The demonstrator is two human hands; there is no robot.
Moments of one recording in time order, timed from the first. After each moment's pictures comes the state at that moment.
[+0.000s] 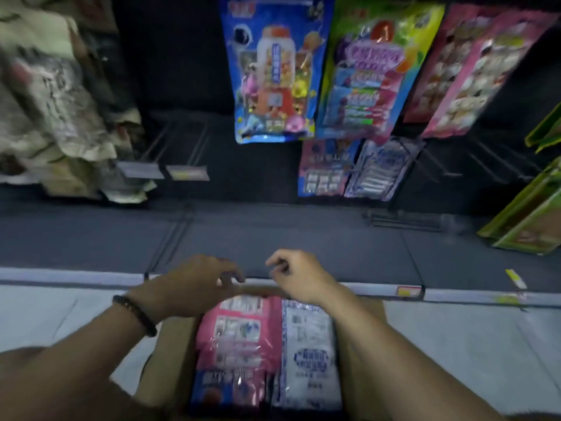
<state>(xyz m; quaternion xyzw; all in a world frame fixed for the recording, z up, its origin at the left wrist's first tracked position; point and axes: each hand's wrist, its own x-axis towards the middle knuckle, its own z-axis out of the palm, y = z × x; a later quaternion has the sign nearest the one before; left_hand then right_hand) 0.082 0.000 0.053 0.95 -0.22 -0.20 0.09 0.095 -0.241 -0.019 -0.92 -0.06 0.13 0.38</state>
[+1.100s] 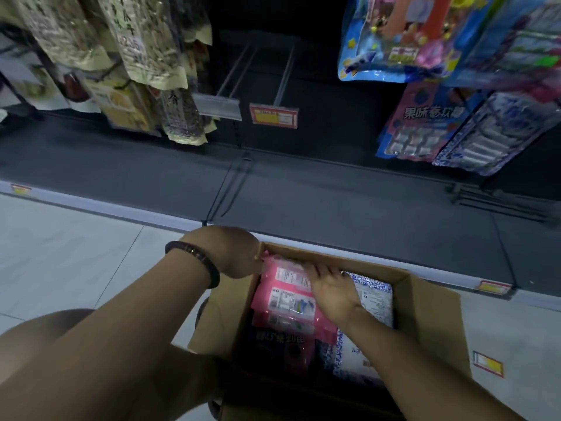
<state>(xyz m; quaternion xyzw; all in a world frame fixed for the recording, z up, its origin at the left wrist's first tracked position) 0.115 0.061 0.037 0.91 -0.12 -0.41 -0.04 0.094 -0.159 -0.187 -0.97 -0.19 0.09 -0.07</state>
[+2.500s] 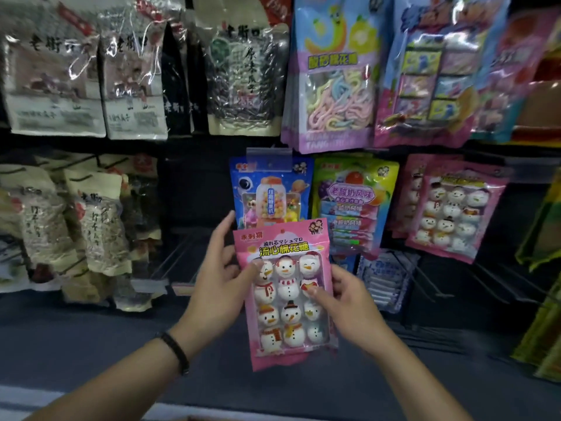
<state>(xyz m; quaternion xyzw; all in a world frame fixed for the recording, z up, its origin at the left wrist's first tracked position) 0.128 -0.088 0.180 0.69 -0.16 0.12 0.70 0.128 -0.319 0.148 -0.76 -0.09 -0.06 0.64</state>
